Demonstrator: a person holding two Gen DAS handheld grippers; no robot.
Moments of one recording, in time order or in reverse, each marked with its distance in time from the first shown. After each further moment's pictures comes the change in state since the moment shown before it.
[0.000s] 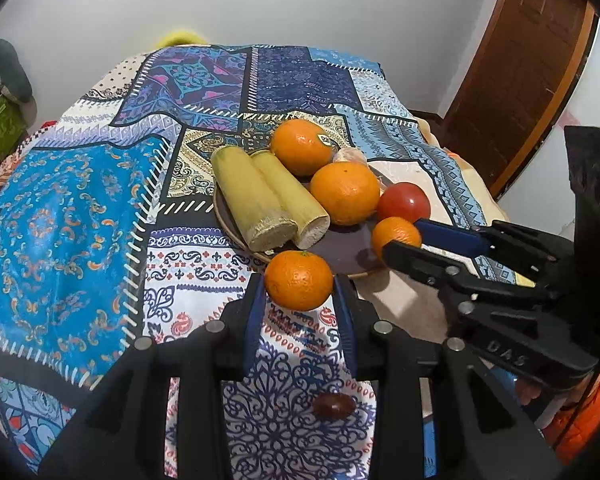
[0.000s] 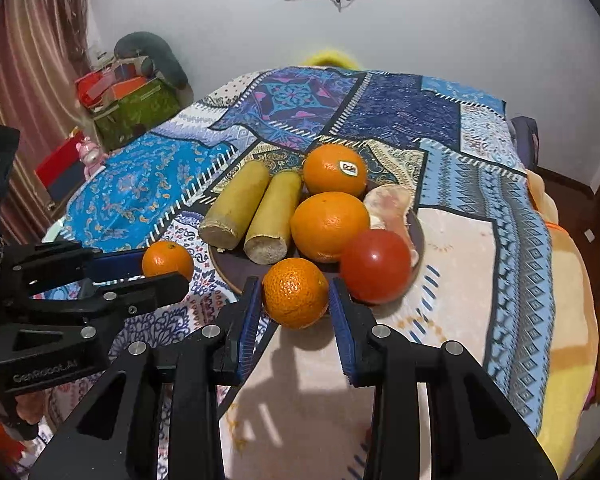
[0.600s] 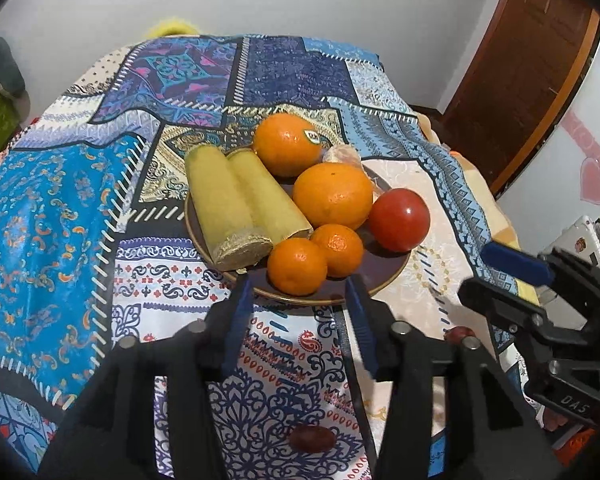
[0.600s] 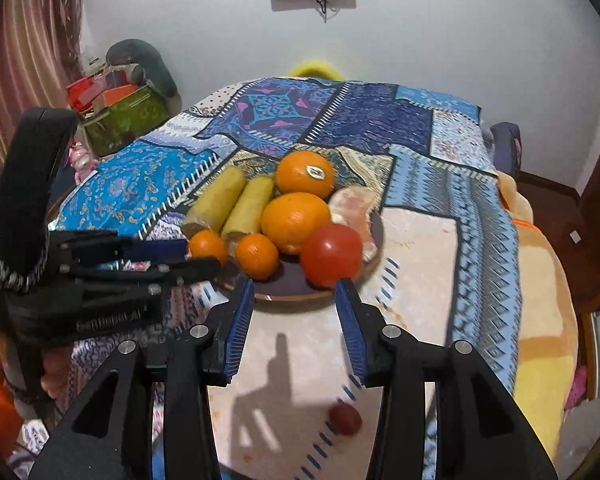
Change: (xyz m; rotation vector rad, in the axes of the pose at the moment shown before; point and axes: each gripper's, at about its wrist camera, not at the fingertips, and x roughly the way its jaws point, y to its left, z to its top) left arm 0.021 -0.015 0.011 -0.007 0.017 -0.001; right arm -0.042 -0.024 -0.018 0.020 -0.041 -0.054
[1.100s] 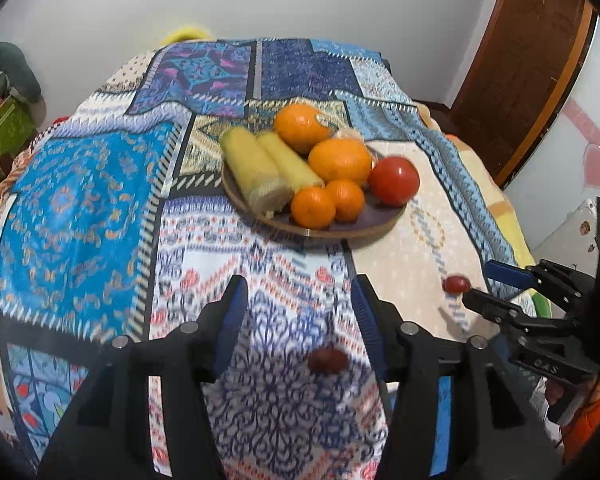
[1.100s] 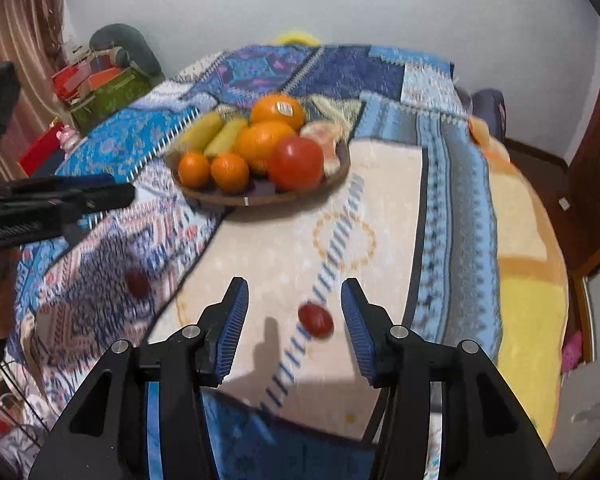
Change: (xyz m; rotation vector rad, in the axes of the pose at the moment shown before) left arm -0.044 0.003 -0.041 0.018 0.017 0.051; right arm -0.008 -0.014 -0.054 0.044 0.116 -0.025
